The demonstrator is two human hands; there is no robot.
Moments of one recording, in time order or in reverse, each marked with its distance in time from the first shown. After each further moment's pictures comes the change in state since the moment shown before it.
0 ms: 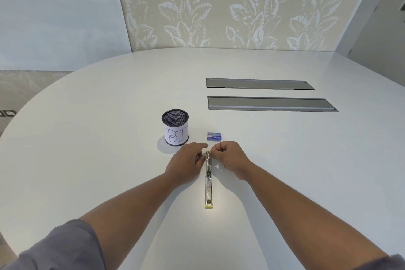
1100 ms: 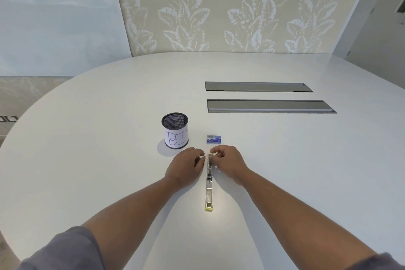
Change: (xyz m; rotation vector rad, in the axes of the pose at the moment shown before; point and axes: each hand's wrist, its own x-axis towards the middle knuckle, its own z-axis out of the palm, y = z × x) left_hand -0.002 -0.002 0.003 0.046 0.090 0.001; right_hand 0.000 0.012 0.006 -0.126 0.112 -0.066
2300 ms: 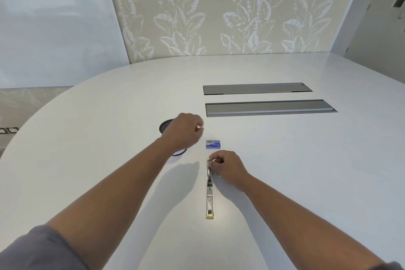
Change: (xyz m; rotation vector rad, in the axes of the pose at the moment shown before) left_hand 0.090 0.045 -0.091 0.184 -0.084 0.045; right_hand 0.001 0.004 0.000 -0.025 0.004 -0.008
